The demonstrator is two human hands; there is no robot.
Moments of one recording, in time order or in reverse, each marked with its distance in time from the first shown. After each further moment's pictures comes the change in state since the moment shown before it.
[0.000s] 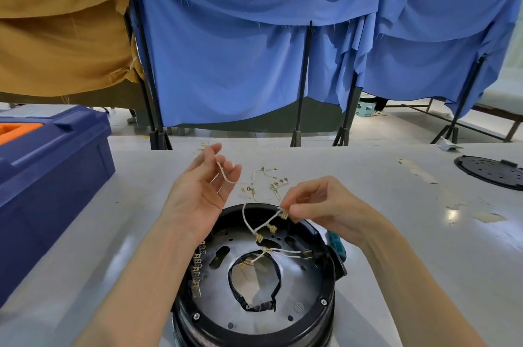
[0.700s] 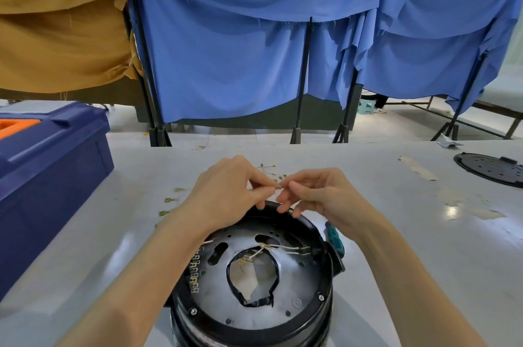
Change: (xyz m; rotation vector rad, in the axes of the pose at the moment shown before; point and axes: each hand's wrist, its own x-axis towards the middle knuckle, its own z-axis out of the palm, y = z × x) left_hand -0.009 -0.004 0.025 1.812 -0.393 0.376; right_hand 0.007 0.002 0.004 -0.001 0.247 -0.009
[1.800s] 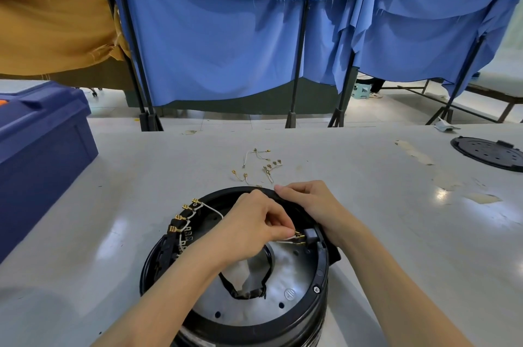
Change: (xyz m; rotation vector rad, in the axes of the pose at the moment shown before) left_hand -0.010 -0.010 0.073 -0.334 -0.239 -0.018; right_hand 0.002 0.047 0.004 -0.112 0.139 0.227
